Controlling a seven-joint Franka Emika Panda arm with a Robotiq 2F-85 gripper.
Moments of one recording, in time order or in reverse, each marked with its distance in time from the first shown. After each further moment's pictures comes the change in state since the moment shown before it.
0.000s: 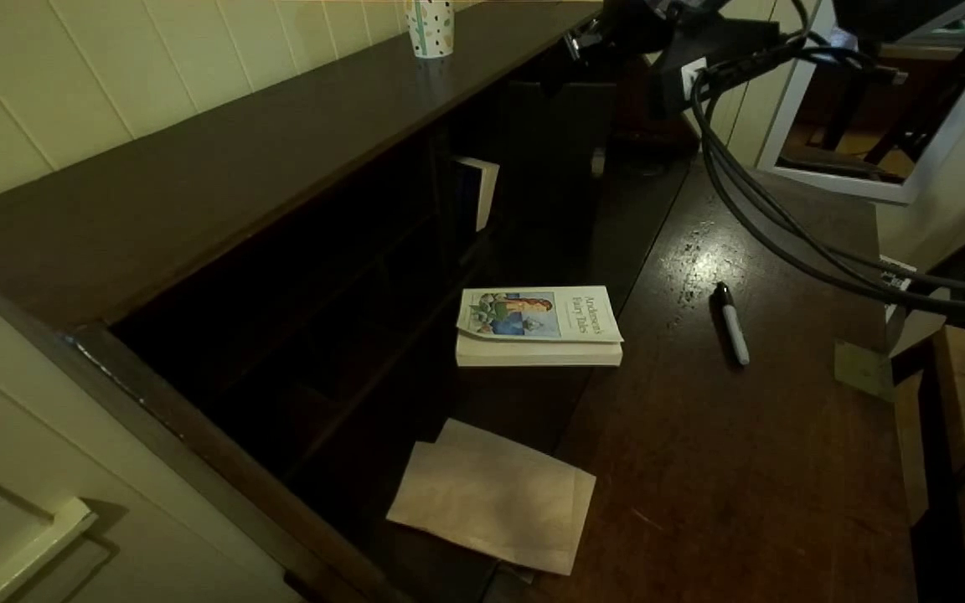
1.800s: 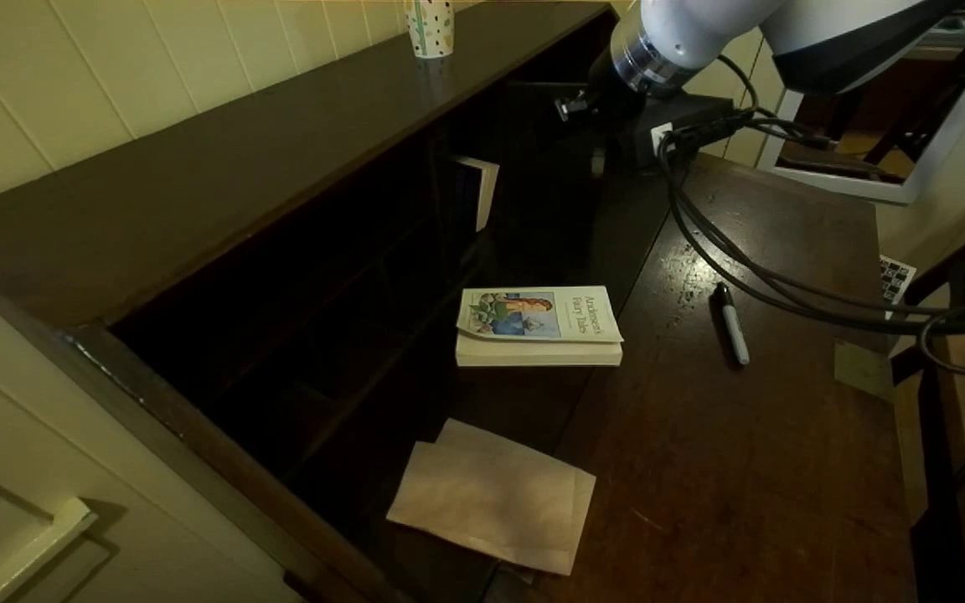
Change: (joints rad) arm -0.041 0.219 -0.055 0.101 -0.113 0.163 0.167
